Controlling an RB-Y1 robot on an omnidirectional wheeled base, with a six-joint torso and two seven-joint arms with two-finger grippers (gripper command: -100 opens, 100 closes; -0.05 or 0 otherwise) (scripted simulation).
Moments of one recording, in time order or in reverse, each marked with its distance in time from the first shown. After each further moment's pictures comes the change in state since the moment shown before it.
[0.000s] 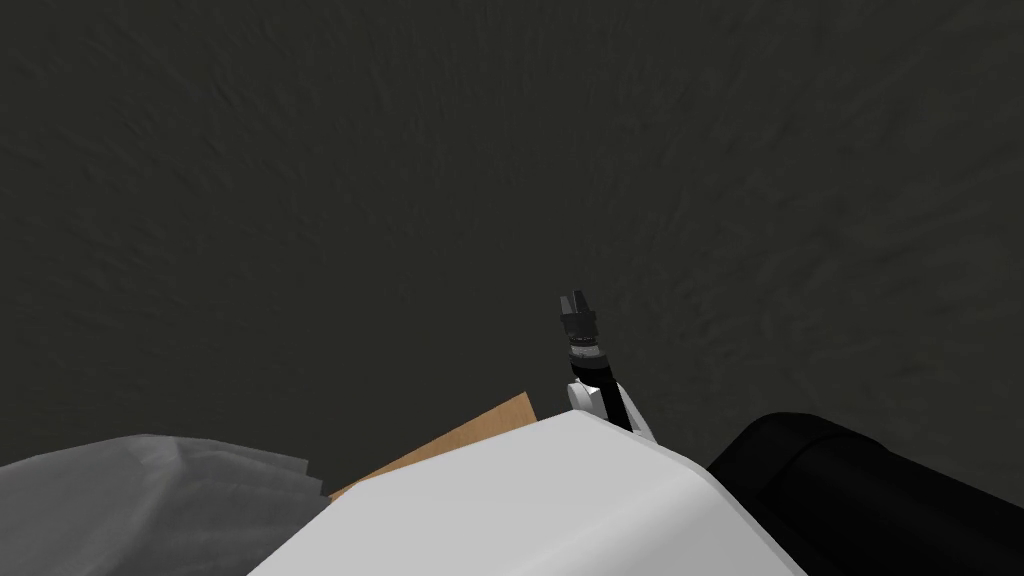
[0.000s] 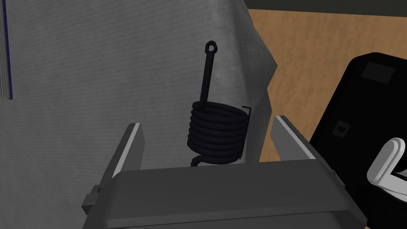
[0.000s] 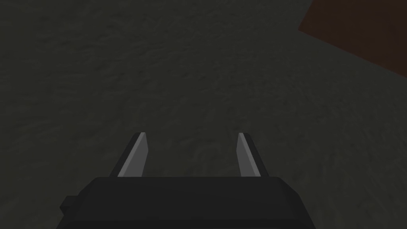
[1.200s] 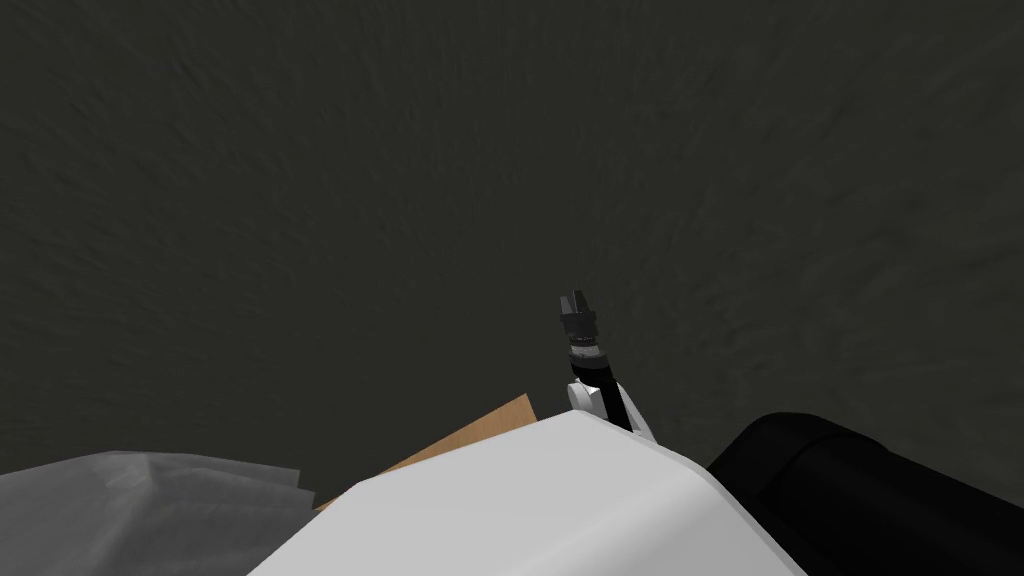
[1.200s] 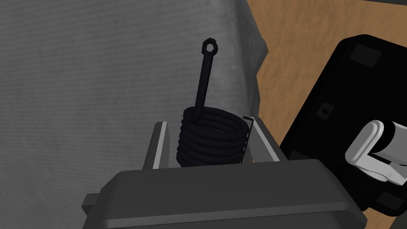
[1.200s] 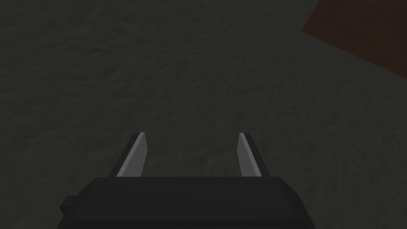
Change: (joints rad) left arm 0.003 0.006 0.008 0.096 -0.023 0.042 -0.002; right arm 0.000 0.000 0.000 0.000 0.000 0.000 0.000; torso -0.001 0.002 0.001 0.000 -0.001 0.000
